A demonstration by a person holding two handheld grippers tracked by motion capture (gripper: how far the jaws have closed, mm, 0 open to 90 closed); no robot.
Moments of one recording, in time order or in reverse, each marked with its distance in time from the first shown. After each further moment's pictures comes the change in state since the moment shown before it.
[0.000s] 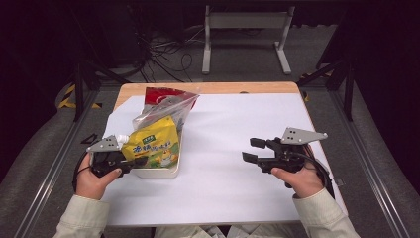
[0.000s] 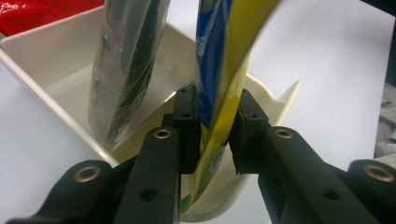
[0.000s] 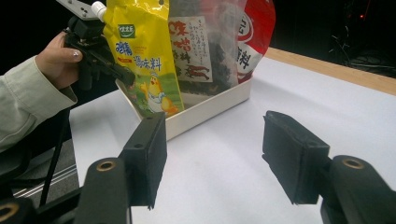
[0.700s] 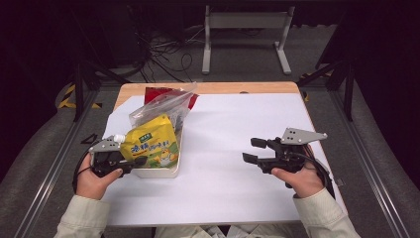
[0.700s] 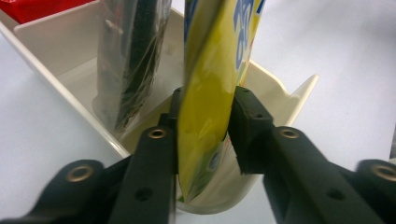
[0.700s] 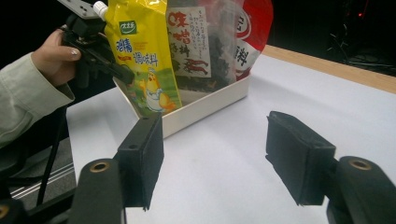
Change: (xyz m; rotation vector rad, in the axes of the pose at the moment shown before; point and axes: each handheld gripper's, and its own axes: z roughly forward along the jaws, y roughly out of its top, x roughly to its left) left arm -0.002 -0.001 -0.002 0.009 0.060 -0.025; right arm -0.002 -0.002 0.000 0.007 -0.007 -0.004
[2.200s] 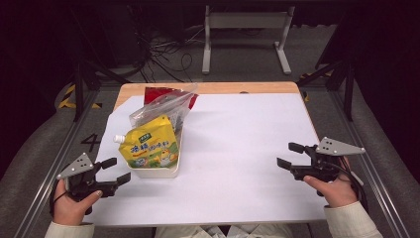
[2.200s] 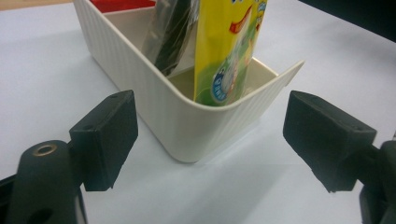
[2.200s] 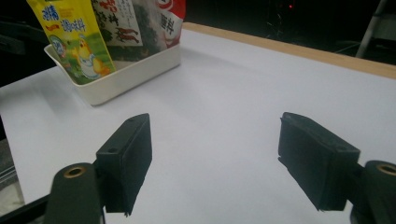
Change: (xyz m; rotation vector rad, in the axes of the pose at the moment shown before) left arm -0.013 -0.055 -0.038 -0.175 0.101 -0.078; right arm -0.034 -0.046 -0.069 0.028 -0.207 0.021
